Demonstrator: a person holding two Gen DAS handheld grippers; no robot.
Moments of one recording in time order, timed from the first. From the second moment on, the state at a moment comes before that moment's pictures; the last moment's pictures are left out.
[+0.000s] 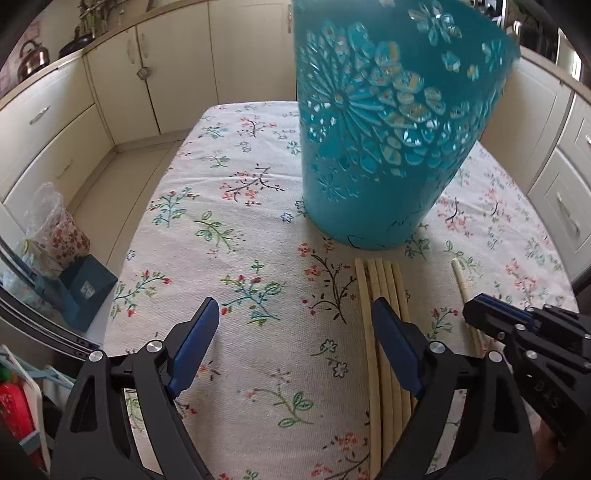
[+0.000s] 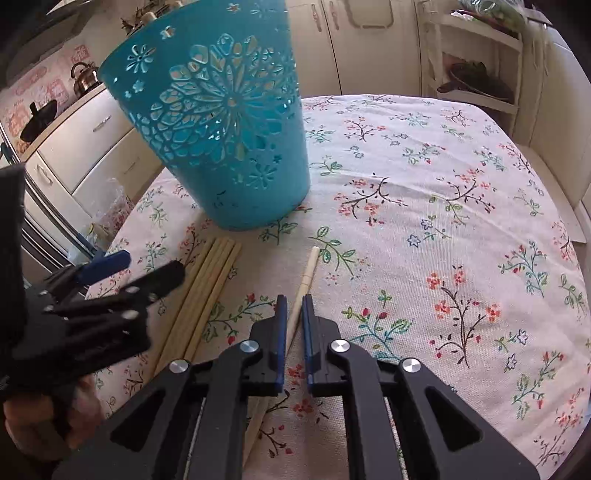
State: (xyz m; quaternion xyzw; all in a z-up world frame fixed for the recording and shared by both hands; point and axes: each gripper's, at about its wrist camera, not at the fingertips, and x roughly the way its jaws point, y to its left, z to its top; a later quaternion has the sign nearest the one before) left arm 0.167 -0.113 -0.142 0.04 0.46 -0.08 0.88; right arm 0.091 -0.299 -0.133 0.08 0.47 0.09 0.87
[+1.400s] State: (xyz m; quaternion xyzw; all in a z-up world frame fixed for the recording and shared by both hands) left arm 0.162 -0.040 0.005 -0.09 0.33 -0.20 0.92; right arm 0.089 -0.291 -0.132 0.08 0.45 0.12 0.88
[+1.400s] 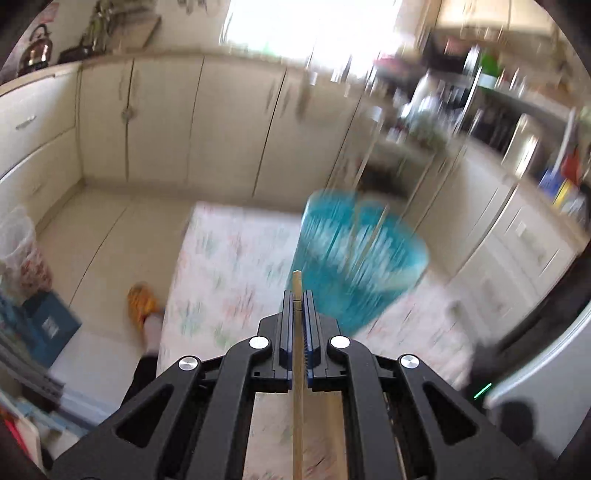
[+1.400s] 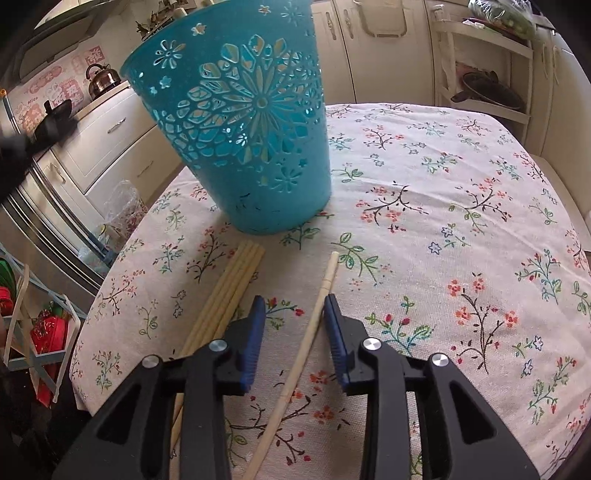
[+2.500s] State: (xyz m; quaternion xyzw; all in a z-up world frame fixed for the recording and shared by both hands) left arm 0.264 -0.124 0.034 -0.07 0.19 -0.11 0.97; right arm 0.094 -0.286 -0.131 0.10 0.45 0.14 0.88
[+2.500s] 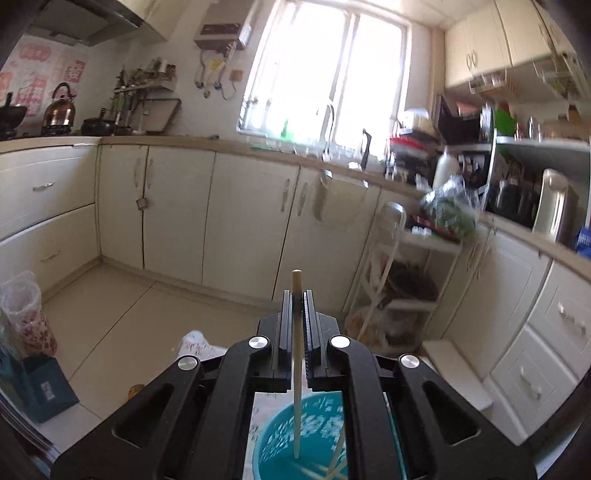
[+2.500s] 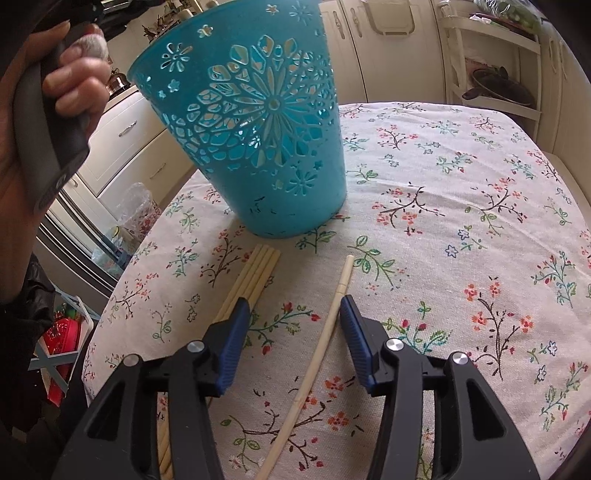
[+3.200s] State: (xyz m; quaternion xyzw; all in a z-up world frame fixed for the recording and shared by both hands) left arm 0.182 -0.021 -0.084 -0.10 0.33 -0.03 0.94; right arm 0.087 -0.275 -0.128 0.01 0.45 0.03 0.89
